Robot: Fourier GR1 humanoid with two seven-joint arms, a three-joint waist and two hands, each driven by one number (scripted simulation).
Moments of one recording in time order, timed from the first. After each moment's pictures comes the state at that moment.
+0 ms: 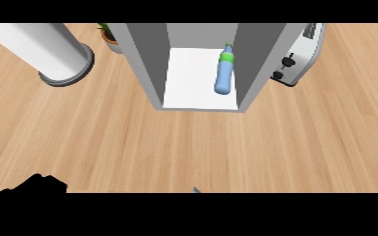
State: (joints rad) left arm 0.46 0.42 -0.22 -1.99 0.64 -0.08 -0.47; right arm -0.37 -0.21 0.84 -2.38 0.12 -0.43 0.64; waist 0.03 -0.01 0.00
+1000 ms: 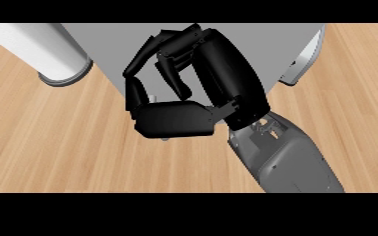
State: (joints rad) left arm 0.67 0.51 0.06 -2.01 0.82 -0.33 -0.48; right arm -0.80 -0.01 0.35 -1.72 -0.12 -0.22 0.50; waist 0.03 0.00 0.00
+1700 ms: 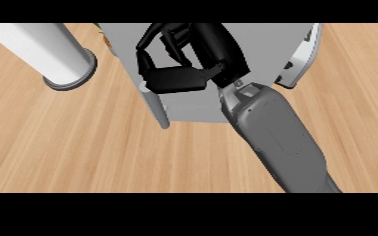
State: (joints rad) left arm 0.63 0.49 0.10 -1.98 0.83 -0.39 -0.44; right arm -0.87 0.00 0.28 -1.42 -0.16 -0.12 0.27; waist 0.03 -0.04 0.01
